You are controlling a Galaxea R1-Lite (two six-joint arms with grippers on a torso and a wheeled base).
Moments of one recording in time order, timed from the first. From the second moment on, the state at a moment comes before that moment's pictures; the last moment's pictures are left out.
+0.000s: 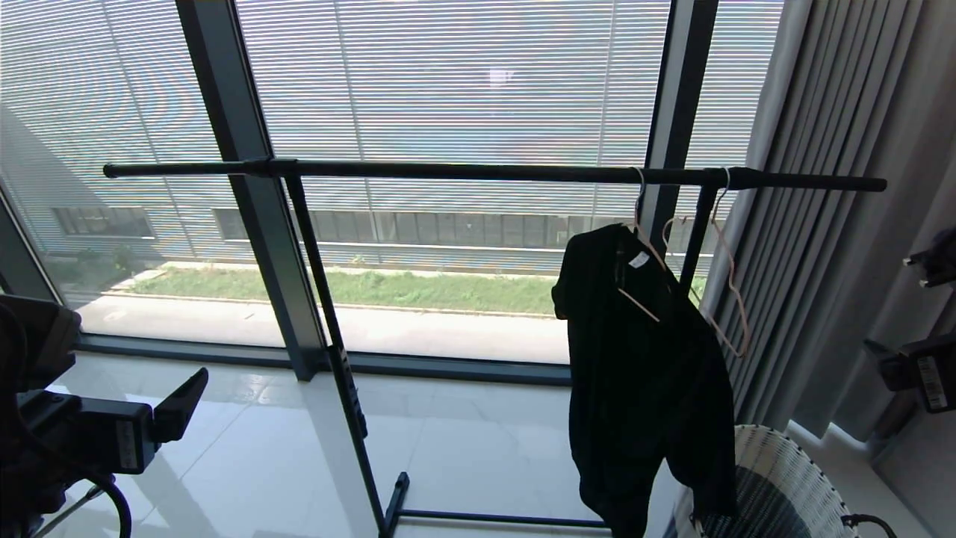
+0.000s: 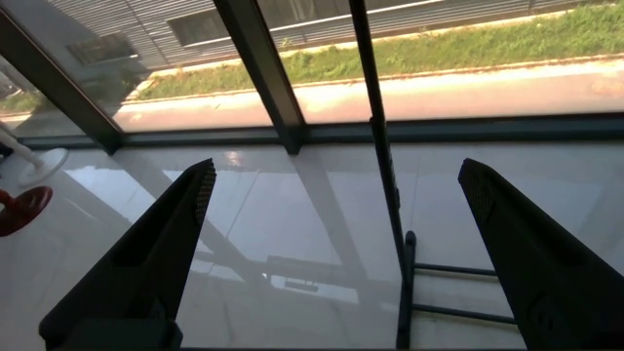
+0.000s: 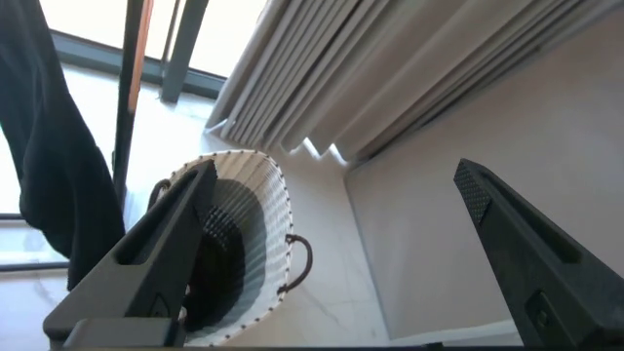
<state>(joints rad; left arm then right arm) -0.21 1.05 -0.32 -0.50 0.40 0.25 0.53 1.16 -0.73 -0.01 -0.82 -0.17</state>
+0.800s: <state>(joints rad) -0.21 1.05 -0.32 -0.50 0.40 0.25 0.53 1.08 -0.63 -0.02 -0.82 -0.20</state>
